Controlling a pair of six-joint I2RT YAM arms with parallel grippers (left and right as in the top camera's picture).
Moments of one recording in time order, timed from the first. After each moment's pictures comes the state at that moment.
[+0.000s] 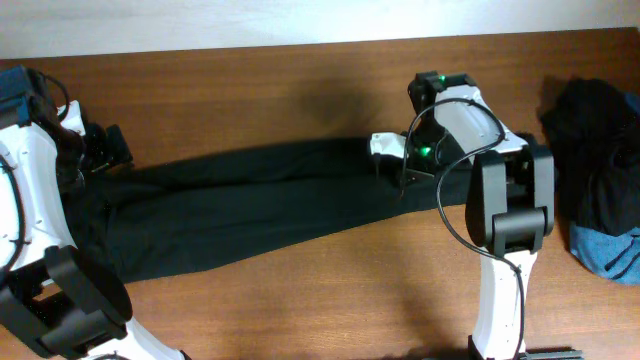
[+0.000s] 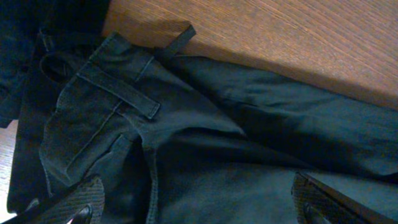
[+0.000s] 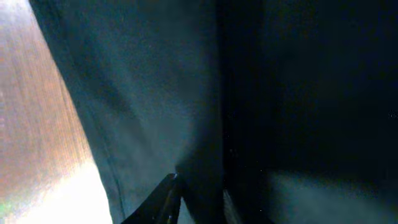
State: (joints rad) left arm 0.38 1.91 1.82 -1.27 0.09 -0.05; right arm 0.10 2.29 1.83 -1.30 -0.30 -1.32
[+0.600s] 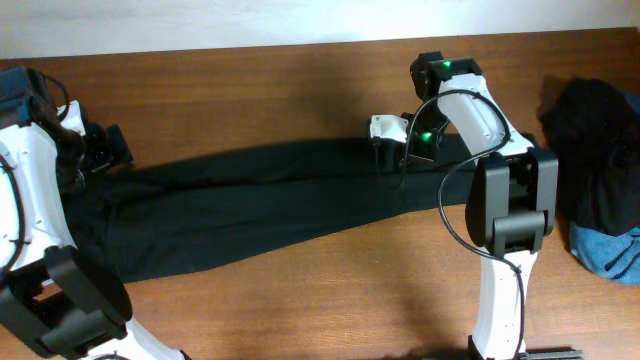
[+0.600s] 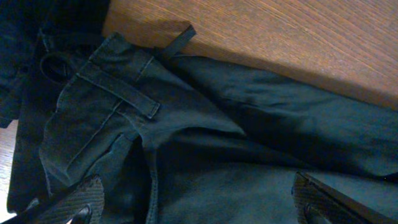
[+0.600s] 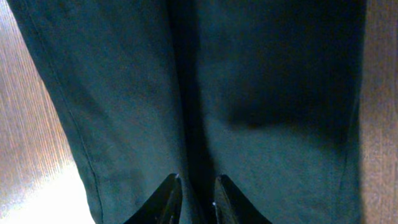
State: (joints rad) left arm 0.38 1.91 1.82 -1.27 0.09 -0.05; right arm 0.10 2.29 1.93 -1.30 -0.30 -1.32
